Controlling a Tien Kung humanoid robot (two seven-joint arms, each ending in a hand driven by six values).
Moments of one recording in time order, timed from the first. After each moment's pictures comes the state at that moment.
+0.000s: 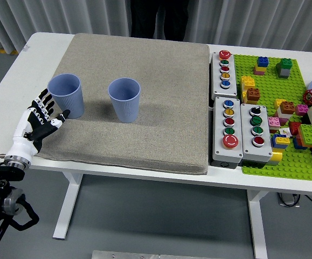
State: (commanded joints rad) left arm -0.07 0.28 -1.29 -1.30 0.88 0.08 -0.24; right arm 0.18 -0.16 1.23 0.18 -0.89 -0.07 -0.22
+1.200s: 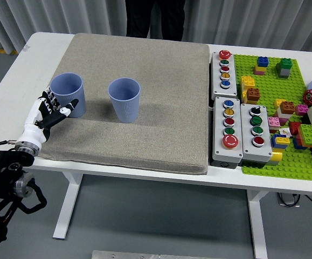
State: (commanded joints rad) left arm -0.22 0.28 -1.19 -1.14 0.87 0.10 -0.24; right arm 0.19 -0.16 1.22 0.18 -0.87 -0.08 -0.22
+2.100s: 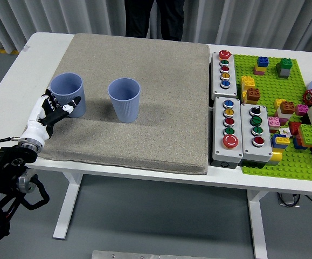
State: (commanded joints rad) left arm -0.26 0.28 -1.16 -1.11 0.83 0.10 -0.24; right arm 0.19 -0.16 1.23 0.18 -0.88 -0.07 -0.22
